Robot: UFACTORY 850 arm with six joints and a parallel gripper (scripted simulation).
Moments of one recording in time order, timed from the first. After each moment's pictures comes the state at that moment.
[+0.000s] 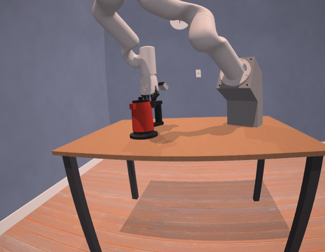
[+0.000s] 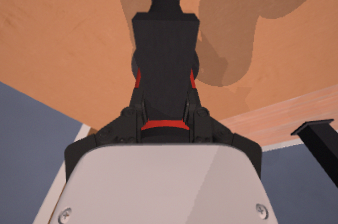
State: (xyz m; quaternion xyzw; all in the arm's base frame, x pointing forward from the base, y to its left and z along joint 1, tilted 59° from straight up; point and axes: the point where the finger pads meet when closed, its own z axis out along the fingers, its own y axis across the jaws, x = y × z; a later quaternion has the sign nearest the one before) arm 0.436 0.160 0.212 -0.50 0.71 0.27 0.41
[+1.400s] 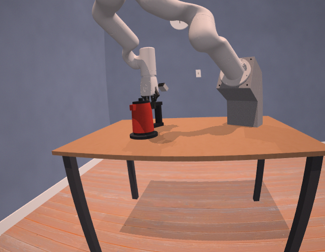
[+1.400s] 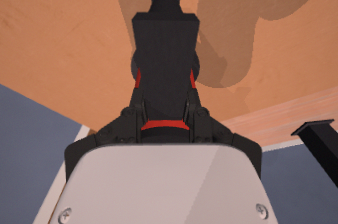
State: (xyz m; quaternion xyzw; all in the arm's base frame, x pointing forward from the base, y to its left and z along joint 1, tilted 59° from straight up) arm 0.438 0.164 0.209 -0.50 0.71 0.27 0.41
